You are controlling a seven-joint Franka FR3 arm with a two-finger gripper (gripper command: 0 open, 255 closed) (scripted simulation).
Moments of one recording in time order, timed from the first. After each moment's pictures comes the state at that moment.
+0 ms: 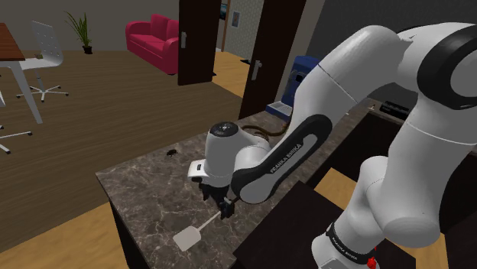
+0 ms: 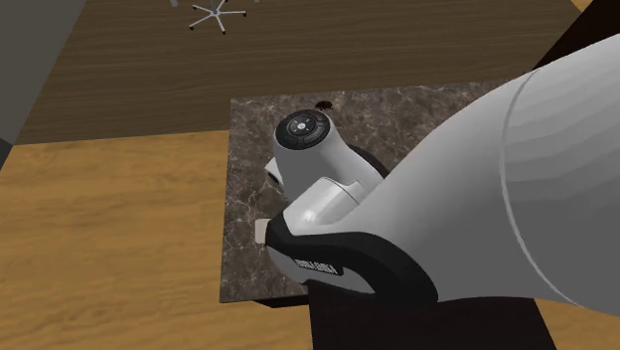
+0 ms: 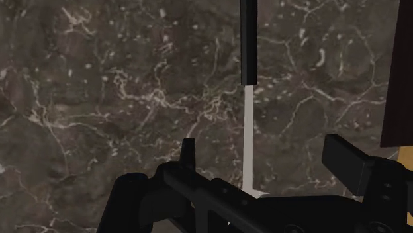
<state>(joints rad) 0.42 0.11 0.11 -2.57 -0.15 2.64 -0.87</state>
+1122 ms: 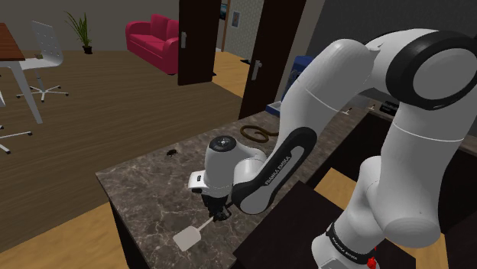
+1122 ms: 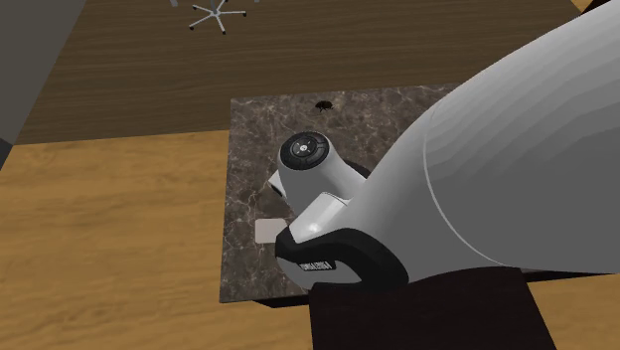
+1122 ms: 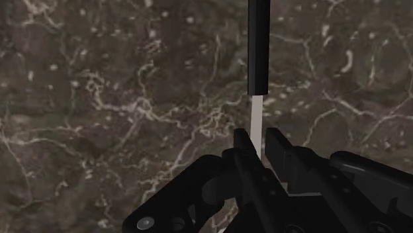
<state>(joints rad) 0.43 0.23 0.09 -2.57 -0.21 2.76 -0.84</state>
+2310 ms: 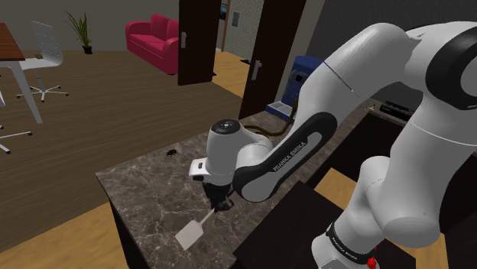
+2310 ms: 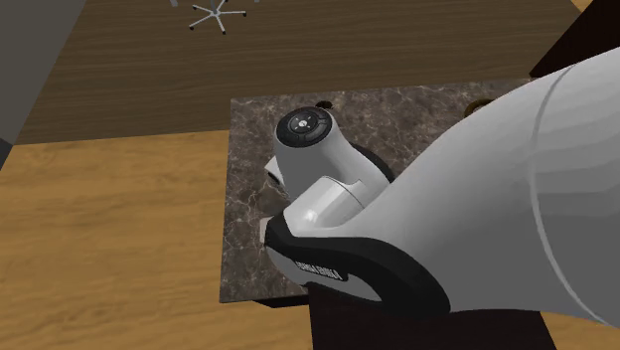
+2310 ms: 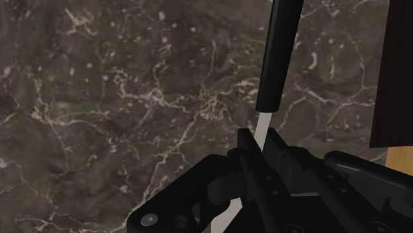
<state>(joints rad) 0.41 0.08 0.11 -2.58 -0.13 2.62 -0.90</state>
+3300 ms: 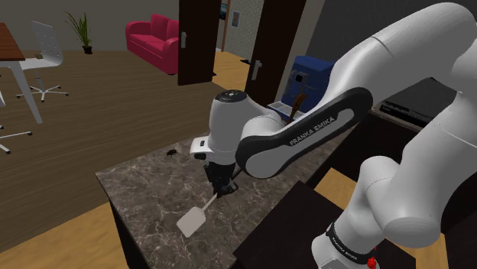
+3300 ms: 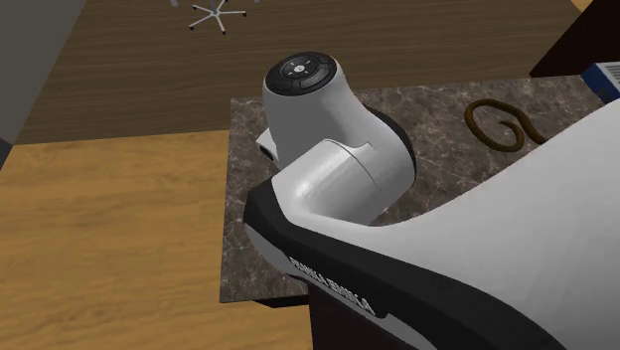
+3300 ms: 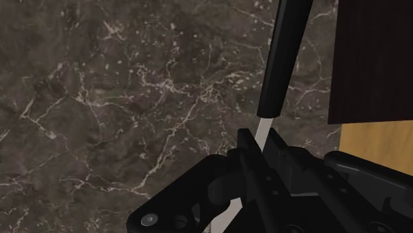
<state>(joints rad) 0.42 -0.11 0.12 -2.54 -0.06 2.40 -0.96</state>
